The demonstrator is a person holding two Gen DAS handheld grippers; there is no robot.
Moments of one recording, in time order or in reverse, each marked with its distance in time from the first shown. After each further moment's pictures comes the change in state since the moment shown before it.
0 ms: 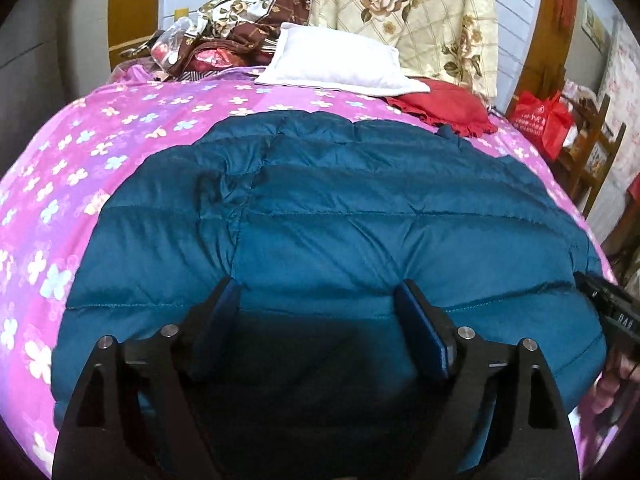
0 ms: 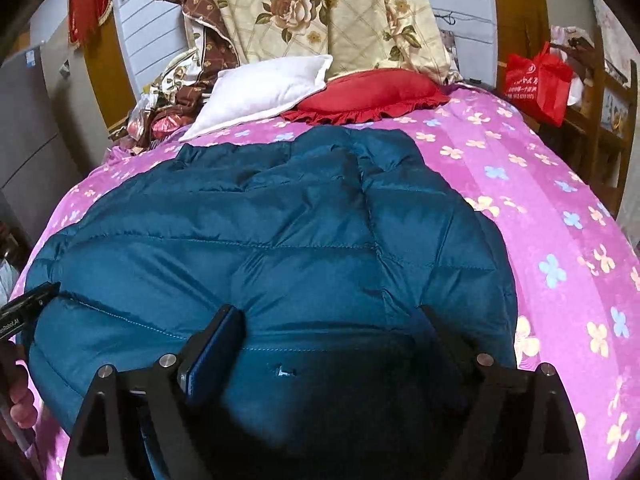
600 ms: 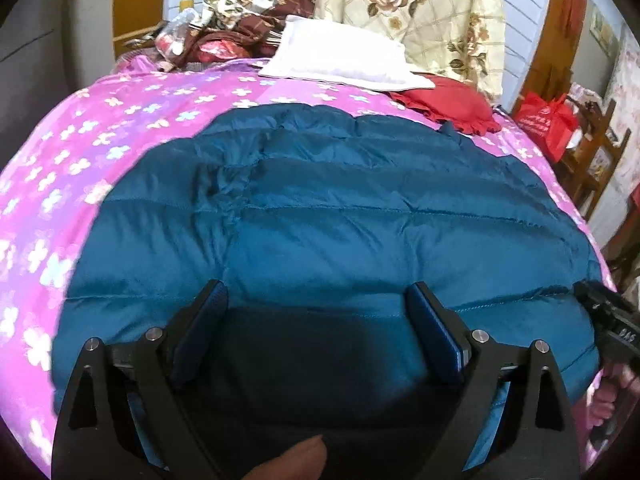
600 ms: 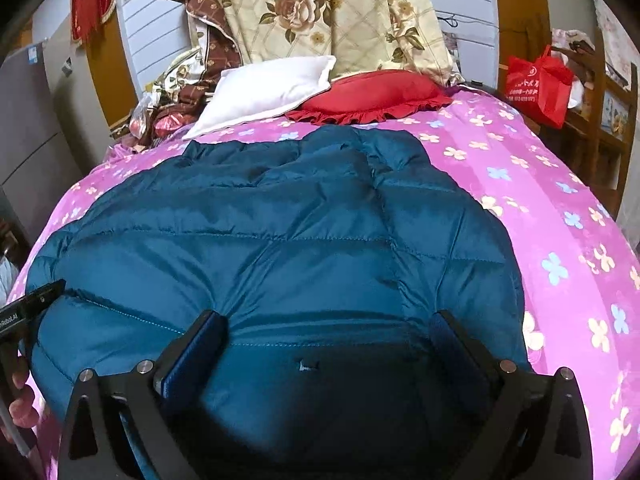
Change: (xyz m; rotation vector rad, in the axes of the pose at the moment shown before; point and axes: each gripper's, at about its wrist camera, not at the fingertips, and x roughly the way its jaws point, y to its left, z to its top) left arm -0.006 -0.007 0.001 -0.013 0.033 0.044; right arm -0.001 0.009 0.006 0.003 0.051 -0.011
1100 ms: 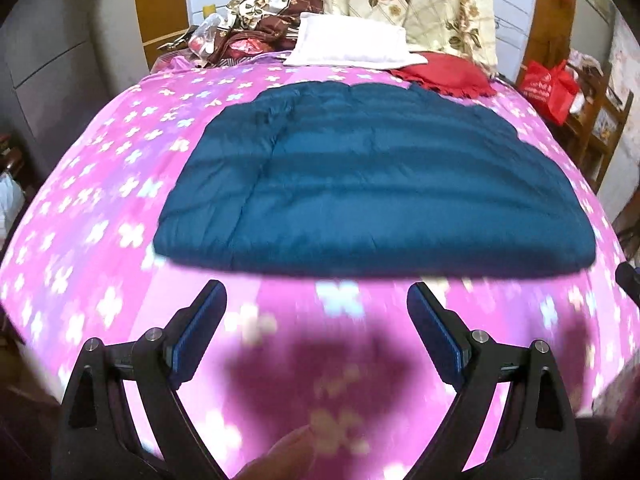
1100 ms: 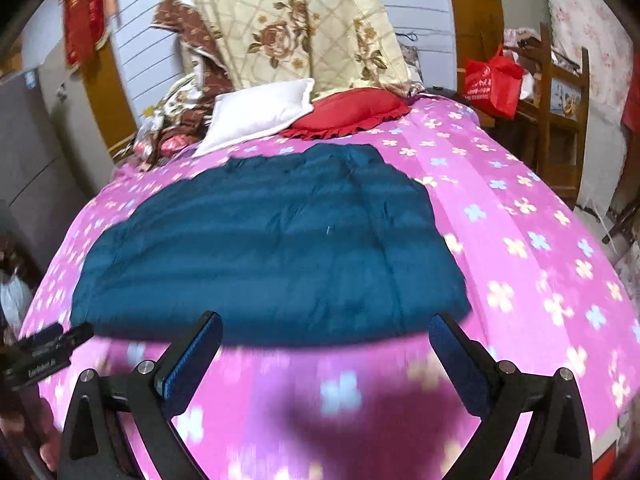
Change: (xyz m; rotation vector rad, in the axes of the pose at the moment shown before) left arm -0.136 -0.029 -0.099 0.058 0.055 0.119; right arm -0.169 0.031 -0.091 0.057 -0.074 -0.024
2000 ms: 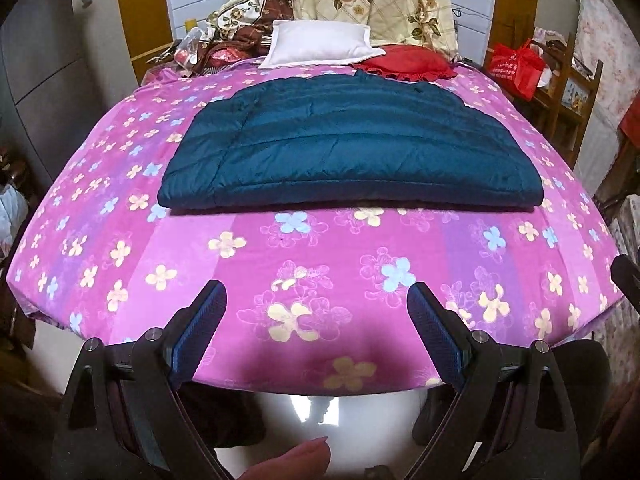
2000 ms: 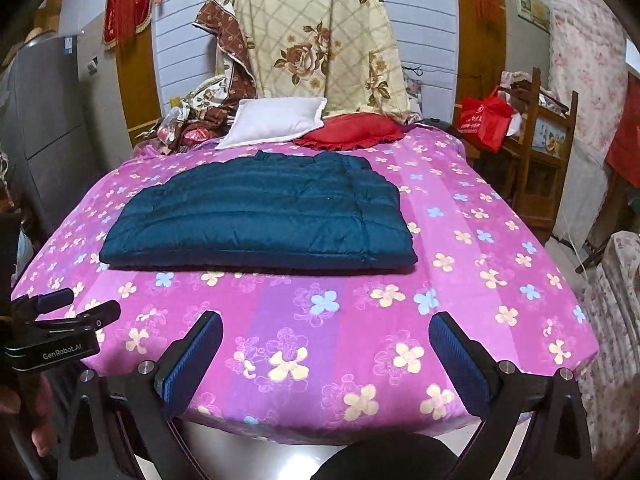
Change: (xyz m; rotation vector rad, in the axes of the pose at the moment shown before) left arm -0.068 -0.039 -0.063 0.072 -0.015 -0.030; right arm -0.106 0.009 -0.061 -0.109 -0.052 -0.067
